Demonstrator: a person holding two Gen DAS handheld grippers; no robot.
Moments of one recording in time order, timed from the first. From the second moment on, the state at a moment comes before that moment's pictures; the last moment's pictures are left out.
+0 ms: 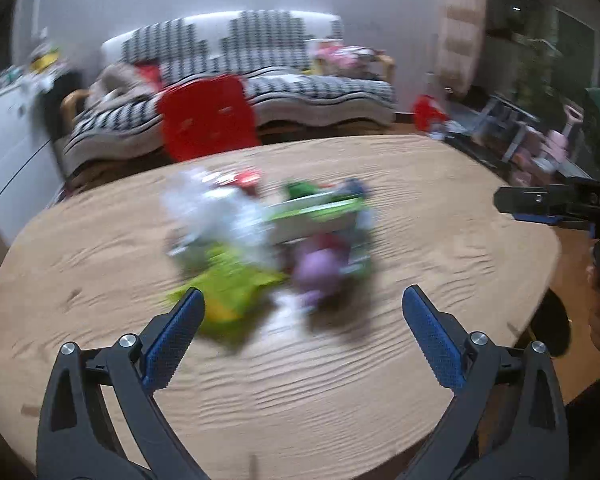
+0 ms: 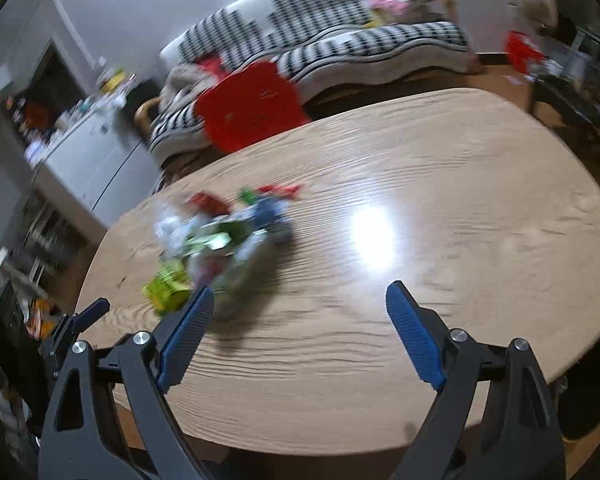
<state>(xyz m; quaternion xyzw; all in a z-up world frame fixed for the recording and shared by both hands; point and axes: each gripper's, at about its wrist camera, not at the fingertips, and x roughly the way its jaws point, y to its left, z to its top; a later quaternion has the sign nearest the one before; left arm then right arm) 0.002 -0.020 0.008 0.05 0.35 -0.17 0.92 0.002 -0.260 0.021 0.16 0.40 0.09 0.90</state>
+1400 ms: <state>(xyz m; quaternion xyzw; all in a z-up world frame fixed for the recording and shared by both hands) 0.054 -0.008 -0.030 0.11 0.40 -0.15 0.90 0.049 -0.220 -0.020 0.18 0.46 0.10 0.86</state>
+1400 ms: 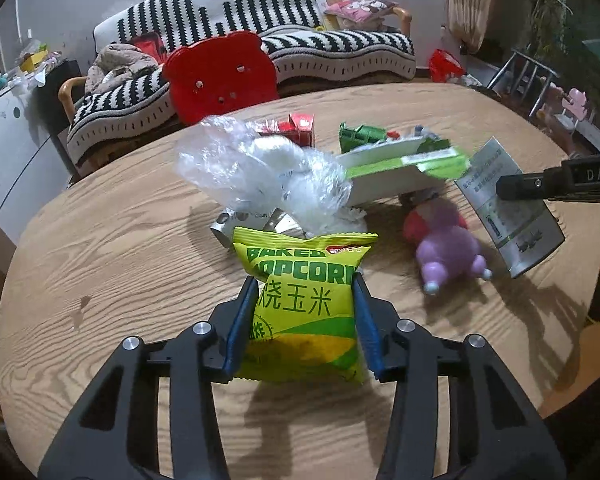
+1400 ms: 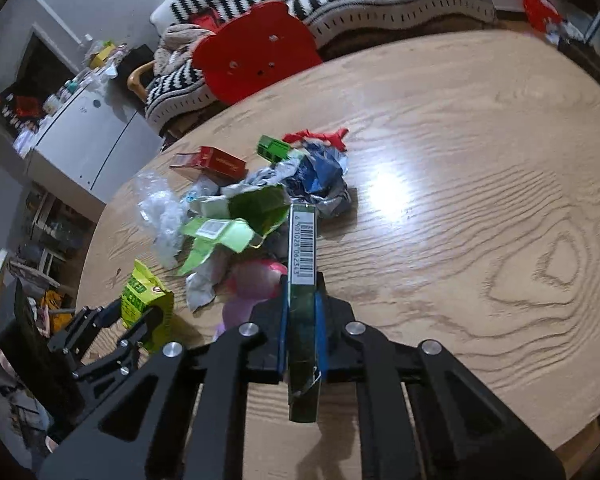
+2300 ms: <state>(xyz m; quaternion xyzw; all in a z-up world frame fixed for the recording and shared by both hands) 0.024 -0.175 0.016 0.09 0.35 -0.26 0.90 -0.052 -0.388 0.021 0.17 0.39 -0.04 0.90</state>
